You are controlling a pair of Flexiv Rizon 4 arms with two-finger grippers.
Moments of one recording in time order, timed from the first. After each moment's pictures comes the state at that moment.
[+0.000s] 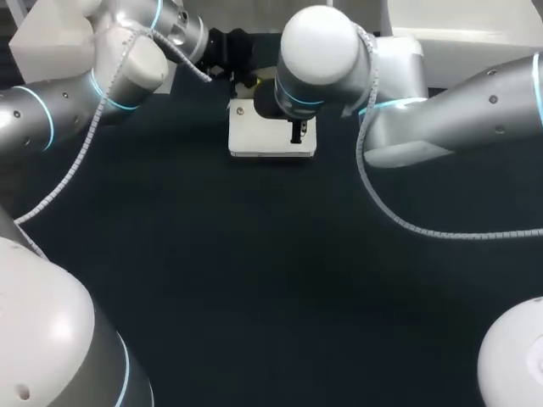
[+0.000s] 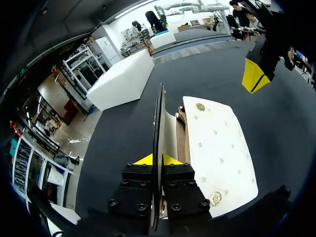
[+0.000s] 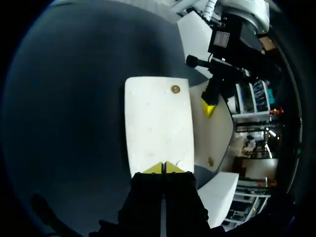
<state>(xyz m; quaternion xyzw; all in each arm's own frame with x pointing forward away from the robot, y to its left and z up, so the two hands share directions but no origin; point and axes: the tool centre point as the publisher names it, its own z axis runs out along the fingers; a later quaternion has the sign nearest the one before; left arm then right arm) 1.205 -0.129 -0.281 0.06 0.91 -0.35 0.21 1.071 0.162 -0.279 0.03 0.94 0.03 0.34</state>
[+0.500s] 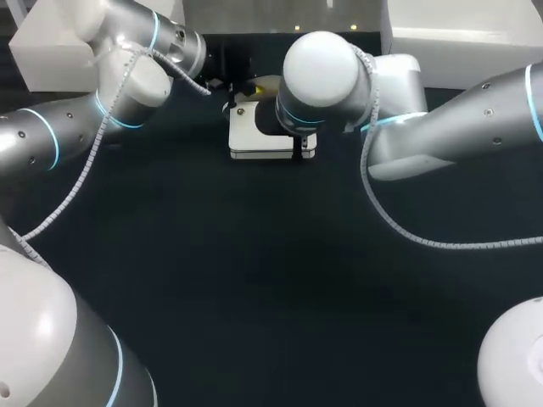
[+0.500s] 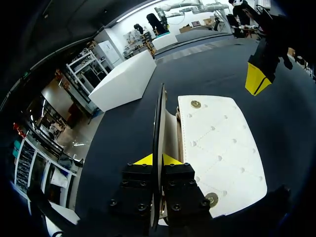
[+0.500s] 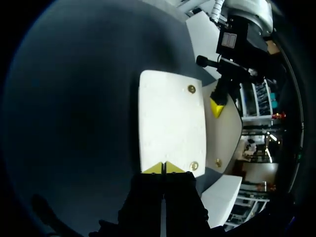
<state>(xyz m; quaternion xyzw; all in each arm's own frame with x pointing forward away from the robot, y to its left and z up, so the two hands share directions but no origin) 1.208 -0.127 -0.297 0.06 0.90 -0.36 0.23 1.067 0.162 -0.308 0.01 0.94 0.02 0.34</state>
